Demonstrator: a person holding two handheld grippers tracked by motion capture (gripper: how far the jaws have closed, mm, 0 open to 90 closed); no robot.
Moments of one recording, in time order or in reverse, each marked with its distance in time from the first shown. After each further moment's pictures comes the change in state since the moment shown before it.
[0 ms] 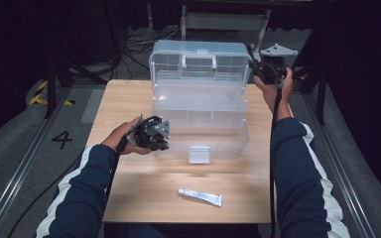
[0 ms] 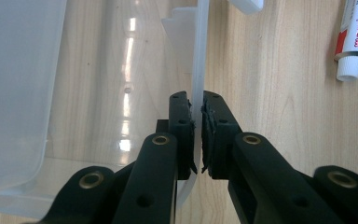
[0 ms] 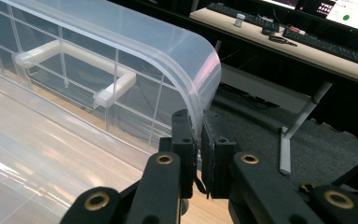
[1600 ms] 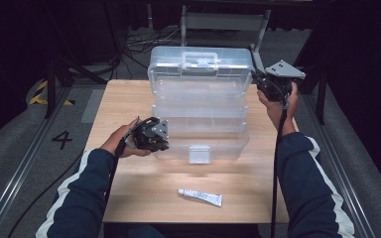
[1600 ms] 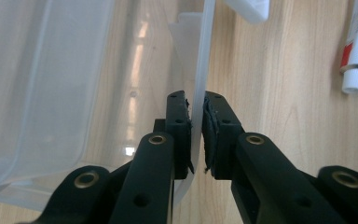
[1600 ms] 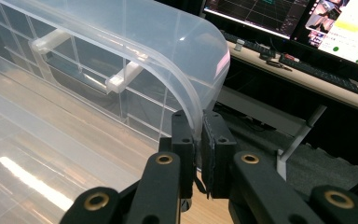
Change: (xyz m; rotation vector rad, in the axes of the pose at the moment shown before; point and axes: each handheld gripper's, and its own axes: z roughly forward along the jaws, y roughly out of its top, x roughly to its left) left arm -0.005 -0.005 0.000 -0.053 0.038 -0.042; right arm 0.018 -0.028 -0.040 -0.107 0.000 -0.052
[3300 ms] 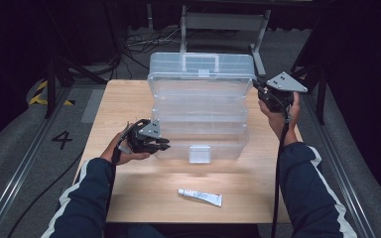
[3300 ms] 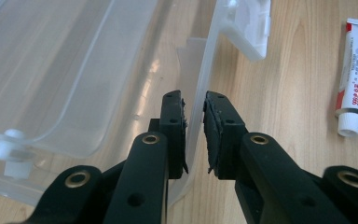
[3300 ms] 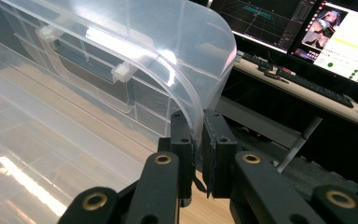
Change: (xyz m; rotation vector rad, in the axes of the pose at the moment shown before) left arm -0.008 -0.024 0.001 -0.235 0.048 -0.093; right arm 0.012 -0.019 -0.021 -0.052 -0.003 -0.045
